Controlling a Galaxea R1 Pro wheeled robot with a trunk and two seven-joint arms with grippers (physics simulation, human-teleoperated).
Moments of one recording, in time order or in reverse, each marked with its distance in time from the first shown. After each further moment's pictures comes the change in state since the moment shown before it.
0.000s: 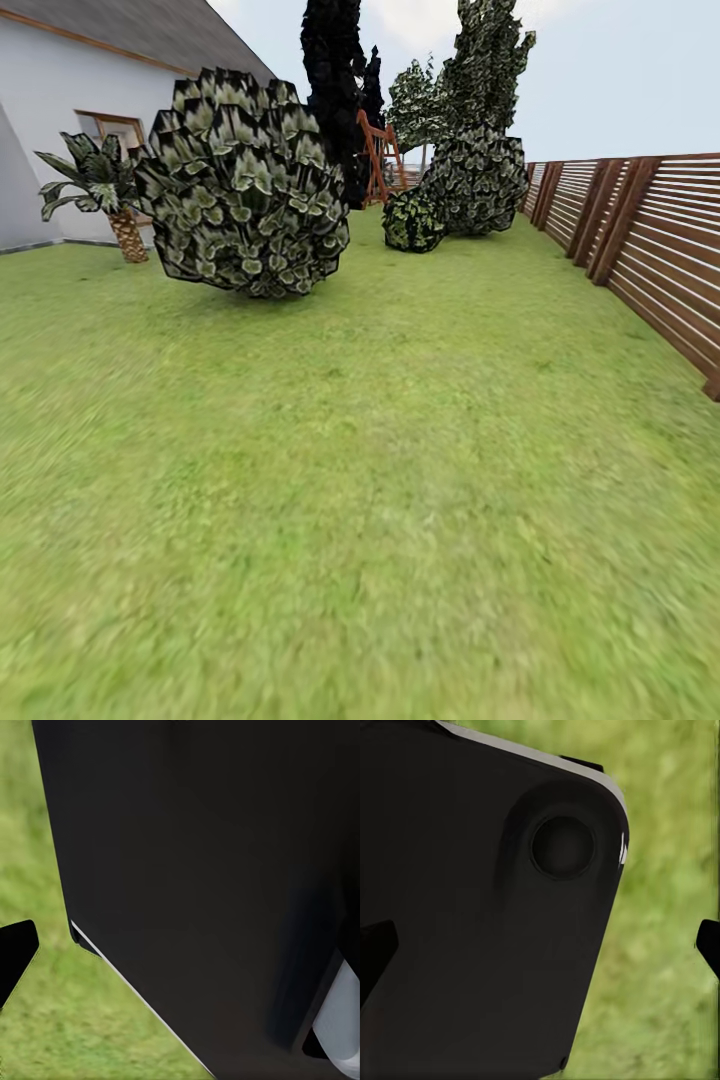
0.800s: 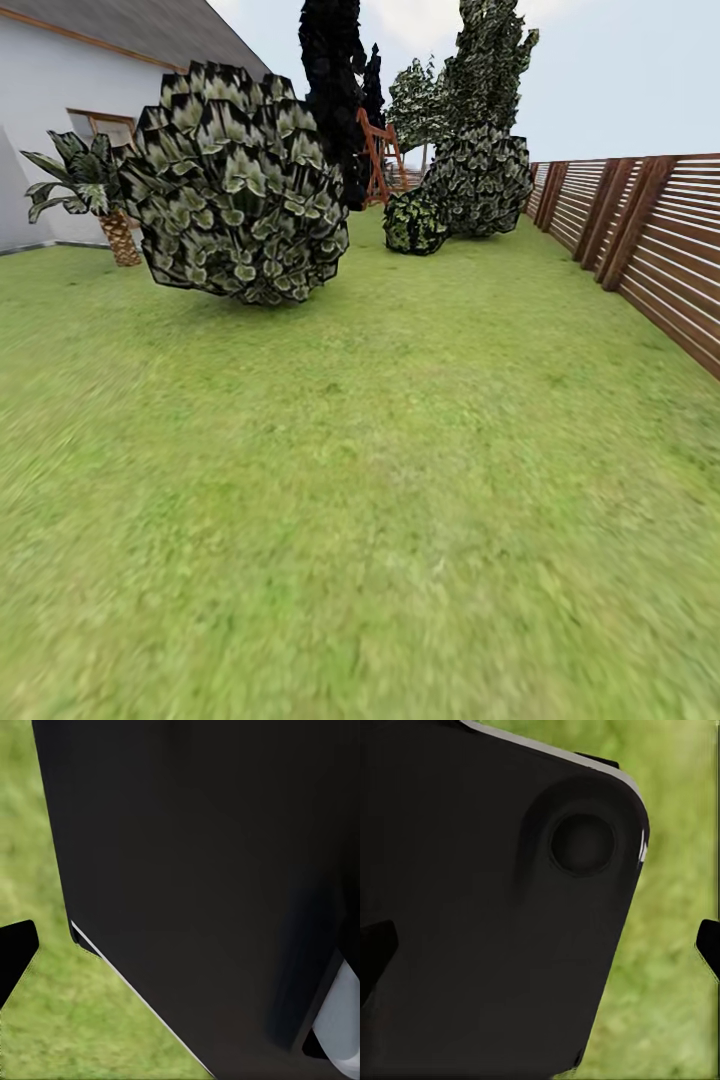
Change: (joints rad) left arm 0.000 0.000 0.000 -0.001 0.000 0.000 0.000; right arm 0.000 0.012 0.000 0.006 0.004 0.003 0.008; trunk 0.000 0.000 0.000
